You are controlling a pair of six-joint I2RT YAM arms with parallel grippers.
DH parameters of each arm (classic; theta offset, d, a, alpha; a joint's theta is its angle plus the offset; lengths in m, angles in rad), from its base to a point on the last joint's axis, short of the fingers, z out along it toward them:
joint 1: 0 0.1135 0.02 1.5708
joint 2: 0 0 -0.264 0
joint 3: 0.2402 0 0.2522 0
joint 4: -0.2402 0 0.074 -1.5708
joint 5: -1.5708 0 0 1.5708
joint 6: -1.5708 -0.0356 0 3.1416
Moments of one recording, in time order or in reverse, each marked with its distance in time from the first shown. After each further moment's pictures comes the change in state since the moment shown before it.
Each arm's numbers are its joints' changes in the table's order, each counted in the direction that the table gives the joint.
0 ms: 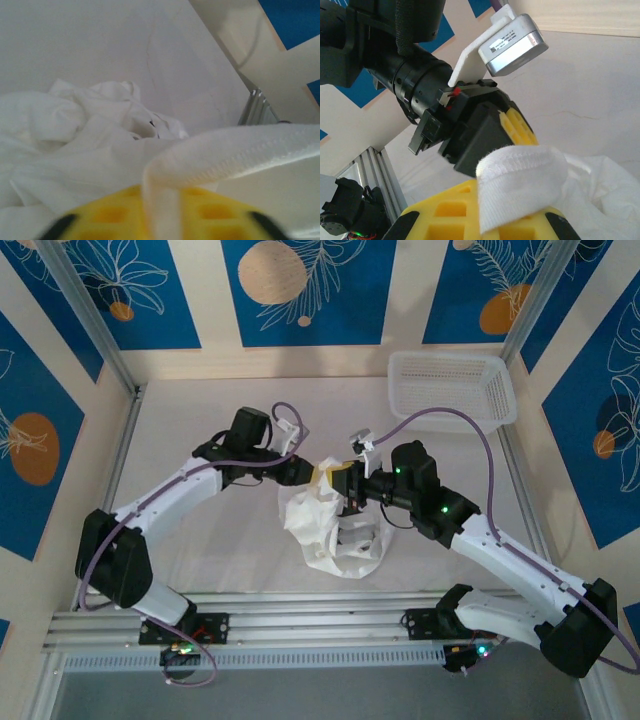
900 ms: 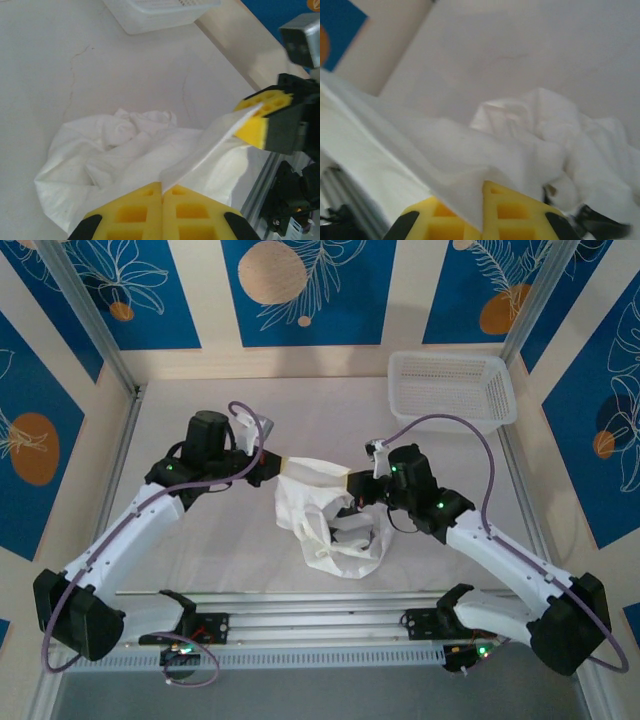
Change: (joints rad) left arm 0.080 0.297 -0.083 -0.050 0.190 -0.043; right arm -0.092 -0.031 -0.077 -0.082 -0.061 -0.171
